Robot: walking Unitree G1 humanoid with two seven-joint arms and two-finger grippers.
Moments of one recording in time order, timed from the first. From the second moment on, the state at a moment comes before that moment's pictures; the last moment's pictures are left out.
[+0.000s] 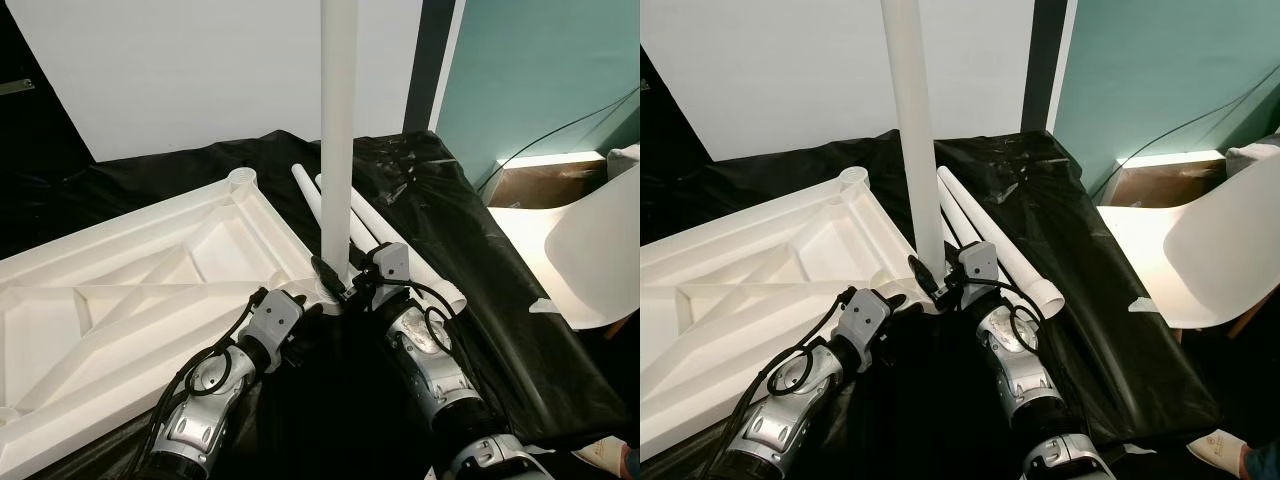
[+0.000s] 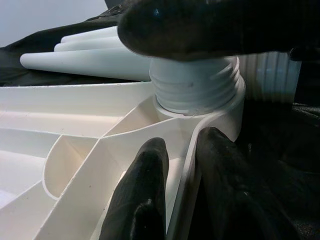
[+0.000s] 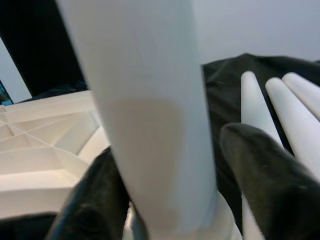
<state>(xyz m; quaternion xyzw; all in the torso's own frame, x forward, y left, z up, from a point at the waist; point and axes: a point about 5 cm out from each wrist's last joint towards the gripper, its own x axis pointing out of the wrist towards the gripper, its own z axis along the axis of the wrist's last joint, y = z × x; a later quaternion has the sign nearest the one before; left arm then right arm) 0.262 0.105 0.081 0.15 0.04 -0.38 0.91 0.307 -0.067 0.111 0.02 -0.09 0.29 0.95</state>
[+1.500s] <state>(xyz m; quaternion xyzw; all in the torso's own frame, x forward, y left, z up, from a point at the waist) 0.264 0.113 0.079 0.15 0.05 -0.37 0.91 0.319 -0.081 0.116 -0.01 -0.05 0.40 0.91</state>
